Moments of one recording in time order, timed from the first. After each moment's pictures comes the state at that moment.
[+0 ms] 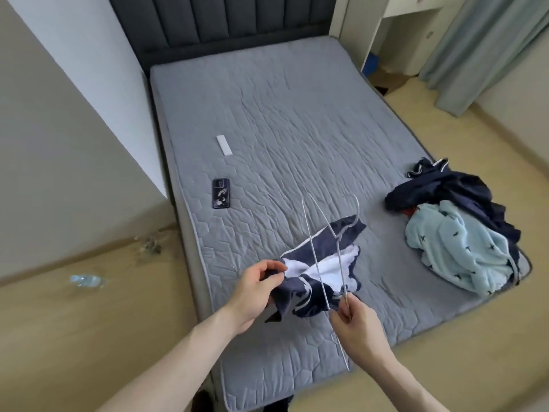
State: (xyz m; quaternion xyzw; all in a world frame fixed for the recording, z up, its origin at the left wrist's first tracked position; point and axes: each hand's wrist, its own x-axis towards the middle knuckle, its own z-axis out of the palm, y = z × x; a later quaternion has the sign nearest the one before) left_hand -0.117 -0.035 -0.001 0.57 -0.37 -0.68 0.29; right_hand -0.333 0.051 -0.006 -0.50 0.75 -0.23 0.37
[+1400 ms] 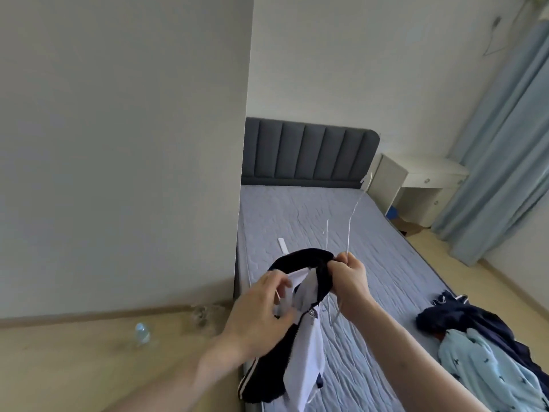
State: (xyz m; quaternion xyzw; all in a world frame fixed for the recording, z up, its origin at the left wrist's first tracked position) left_hand 0.155 0.119 0.218 0.54 -0.72 -0.23 0.38; right_hand -0.029 0.049 0.269 -0.40 0.62 -0.49 0.46
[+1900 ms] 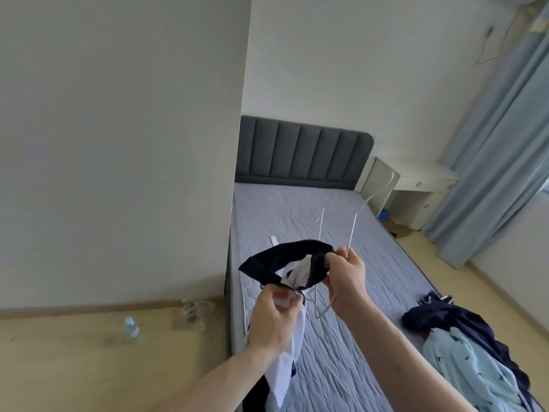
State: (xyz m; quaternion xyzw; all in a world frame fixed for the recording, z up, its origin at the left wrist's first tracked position) left_hand 0.081 0.131 0.194 0.60 -0.46 -0.41 0.51; right_hand -0.037 0.072 0.287 -0.35 0.58 -0.56 0.48
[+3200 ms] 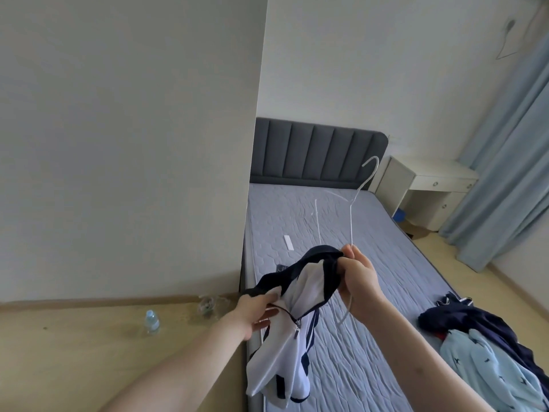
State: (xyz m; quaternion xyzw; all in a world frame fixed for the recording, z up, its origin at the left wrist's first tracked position) left_hand 0.149 0.113 0.157 0.61 -0.23 -0.66 0.38; right_hand -0.047 0.102 0.284 -0.42 0.53 -0.50 0.54
